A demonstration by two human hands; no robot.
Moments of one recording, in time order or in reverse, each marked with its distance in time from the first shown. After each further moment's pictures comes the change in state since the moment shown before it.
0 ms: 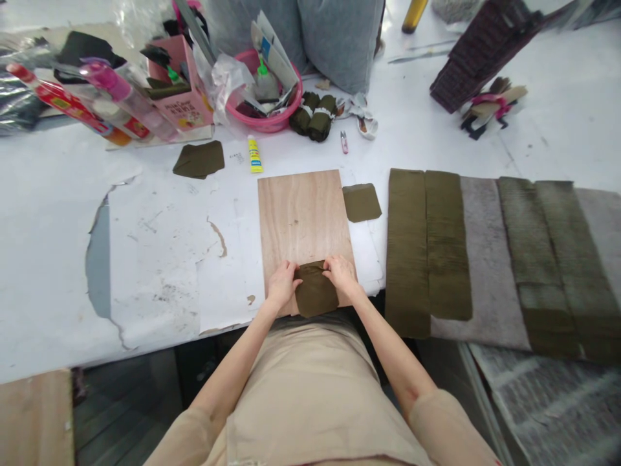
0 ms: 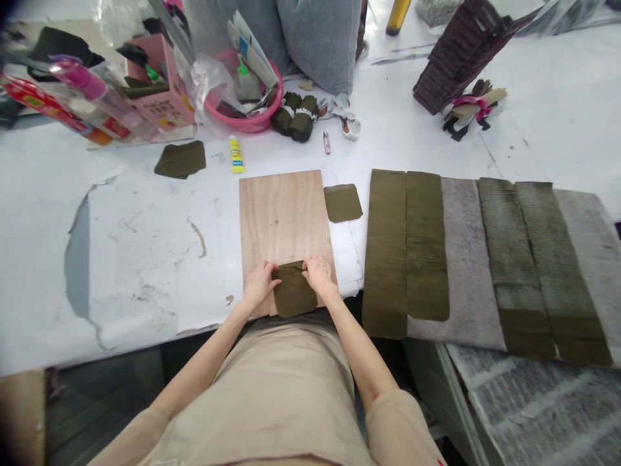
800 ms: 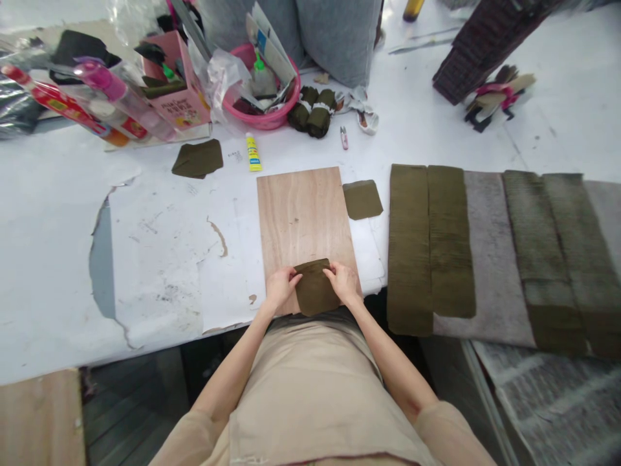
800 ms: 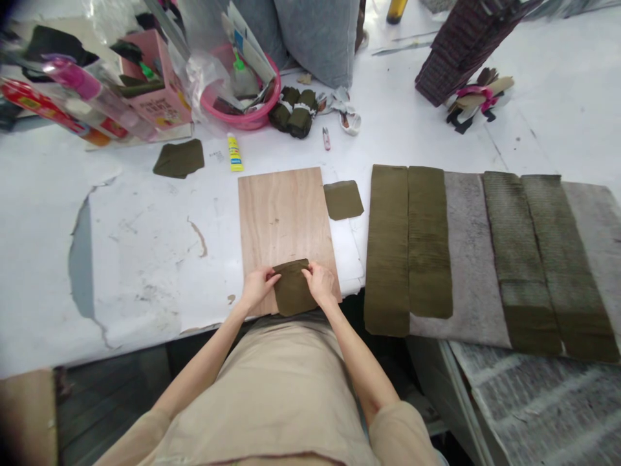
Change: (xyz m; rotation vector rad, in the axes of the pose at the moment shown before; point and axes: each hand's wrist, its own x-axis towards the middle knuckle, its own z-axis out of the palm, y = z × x) left_hand 0.000 -0.011 0.007 -0.171 0.003 -0.099; right_hand -0.019 -0.004 0.022 0.141 0.023 0.325
